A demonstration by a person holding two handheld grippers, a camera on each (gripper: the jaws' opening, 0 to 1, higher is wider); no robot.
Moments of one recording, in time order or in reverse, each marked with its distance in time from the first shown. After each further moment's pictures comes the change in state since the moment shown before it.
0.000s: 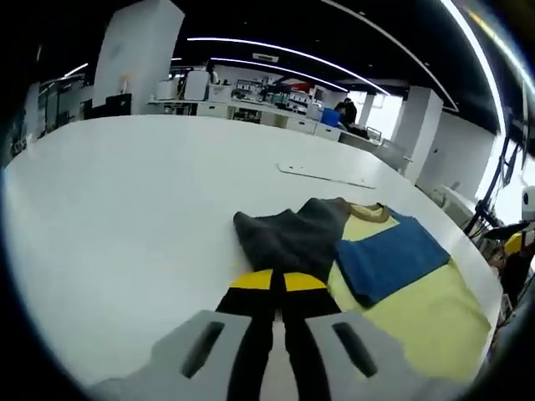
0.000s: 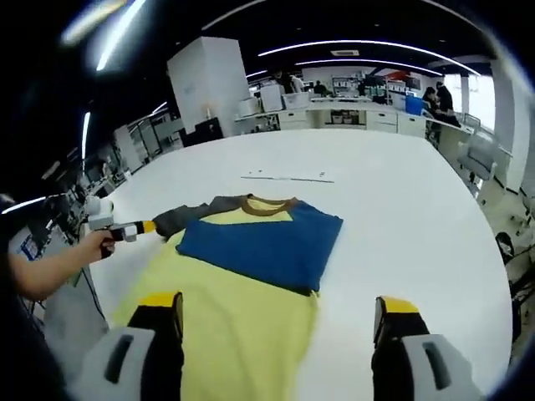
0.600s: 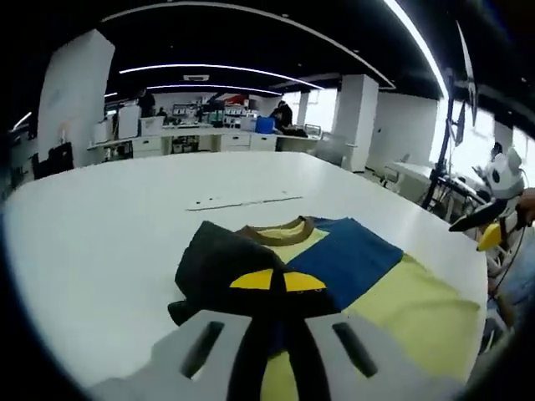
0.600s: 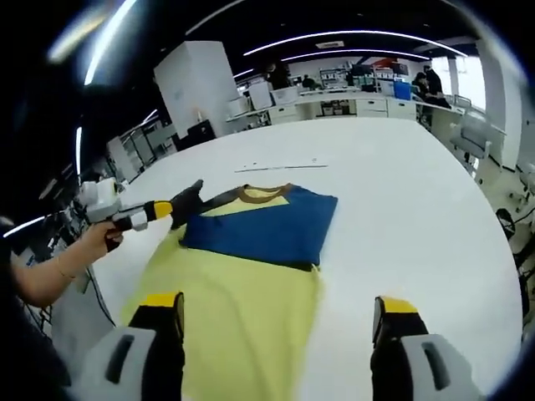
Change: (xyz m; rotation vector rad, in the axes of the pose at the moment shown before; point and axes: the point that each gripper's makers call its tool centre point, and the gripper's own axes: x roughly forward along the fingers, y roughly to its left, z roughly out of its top) left arm 0.030 -0.123 0.002 0.315 0.027 -0.268; right arm -0.011 0.002 -0.024 0.069 0.013 0.002
